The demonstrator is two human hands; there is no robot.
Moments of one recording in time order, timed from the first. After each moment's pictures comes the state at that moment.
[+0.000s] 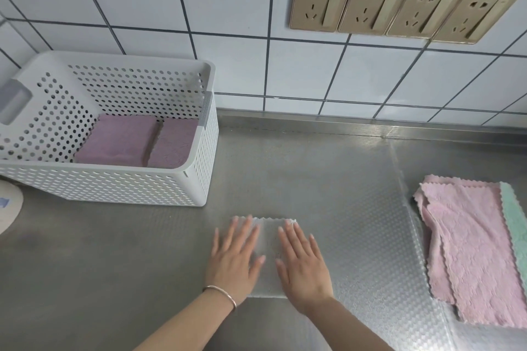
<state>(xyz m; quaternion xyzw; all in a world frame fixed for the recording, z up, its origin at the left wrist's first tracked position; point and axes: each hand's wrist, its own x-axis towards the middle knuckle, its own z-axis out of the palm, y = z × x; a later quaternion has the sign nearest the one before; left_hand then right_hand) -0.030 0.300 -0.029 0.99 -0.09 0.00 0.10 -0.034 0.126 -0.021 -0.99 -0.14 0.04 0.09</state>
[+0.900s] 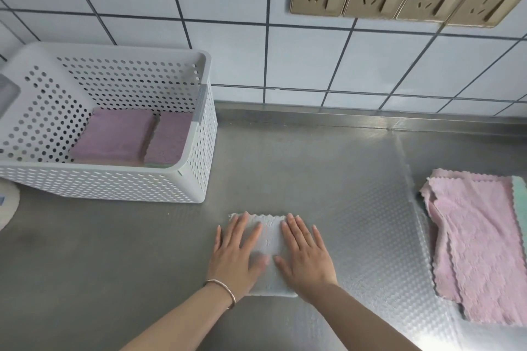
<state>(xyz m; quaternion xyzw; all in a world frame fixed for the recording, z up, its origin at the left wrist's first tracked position) -0.028 0.300 -0.047 0.99 -0.06 -0.05 0.11 -0.018 0.118 -0.035 -0.98 -0.14 0.10 0.10</state>
